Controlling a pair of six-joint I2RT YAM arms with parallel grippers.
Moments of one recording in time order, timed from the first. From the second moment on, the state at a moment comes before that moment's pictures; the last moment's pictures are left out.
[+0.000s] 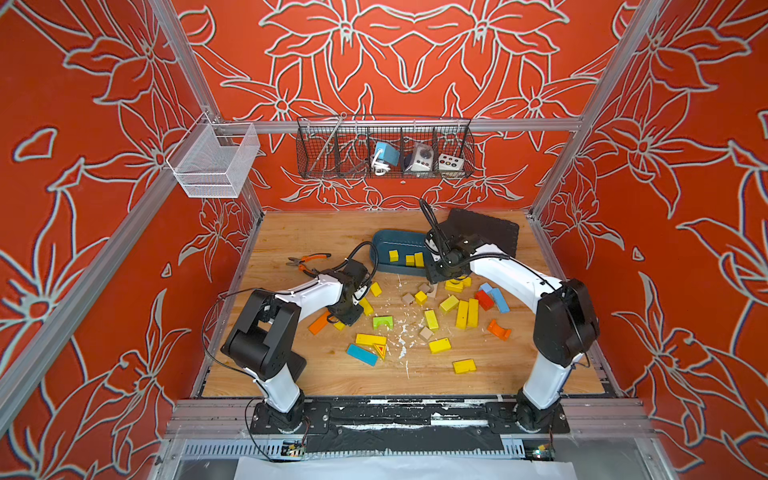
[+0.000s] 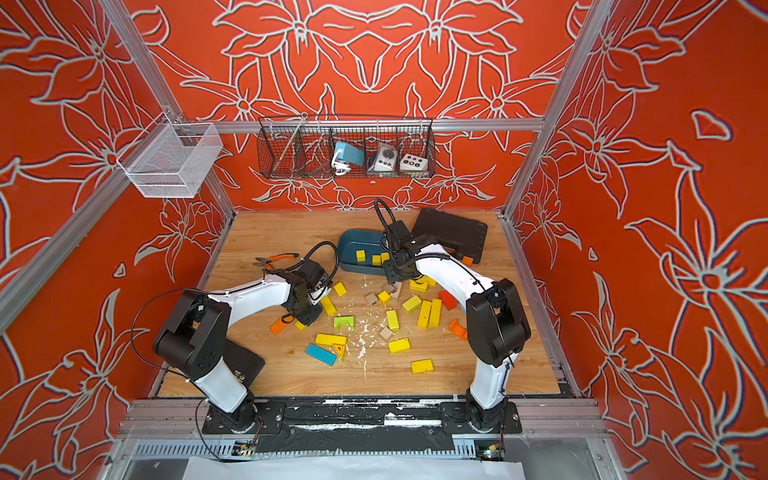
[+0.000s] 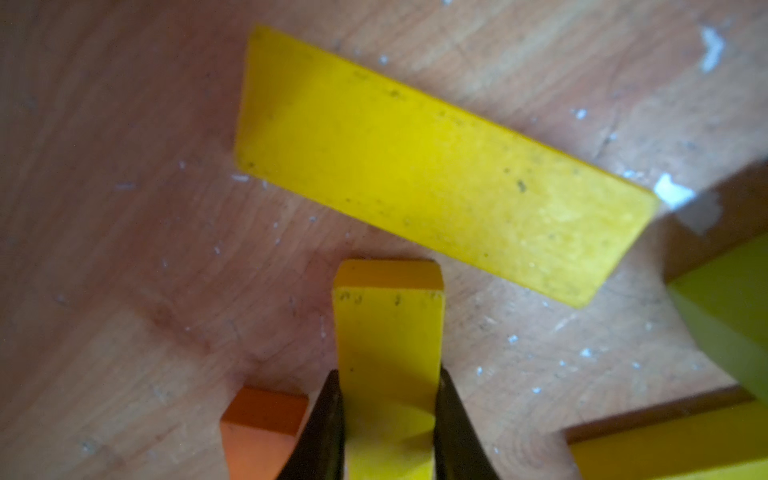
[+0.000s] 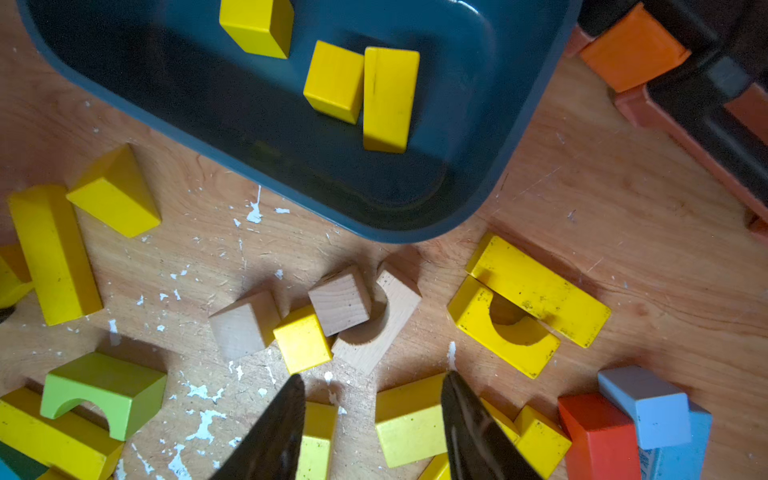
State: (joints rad) left arm -0.39 1.69 0.99 -0.74 -0.10 0.19; right arm 0.55 1.79 1.45 -0.83 0.03 0.19
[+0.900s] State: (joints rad) left arm -0.39 2.06 1.90 -0.88 0.03 0.21; right arm 0.56 1.27 0.99 -0.88 0.04 0.35
